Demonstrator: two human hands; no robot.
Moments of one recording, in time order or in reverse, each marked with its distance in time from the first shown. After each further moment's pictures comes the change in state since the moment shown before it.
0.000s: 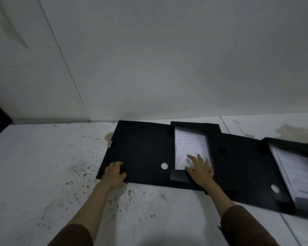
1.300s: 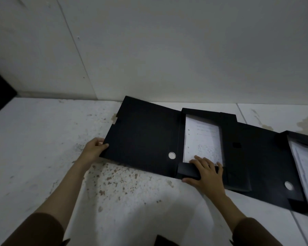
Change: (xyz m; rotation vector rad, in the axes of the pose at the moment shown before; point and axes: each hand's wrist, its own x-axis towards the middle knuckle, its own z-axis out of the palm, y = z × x) left_hand 0.013 -0.056 -0.049 -0.670 0.230 -0.190; right_hand -0.026 0.028 0.040 -0.338 0.136 -0.284
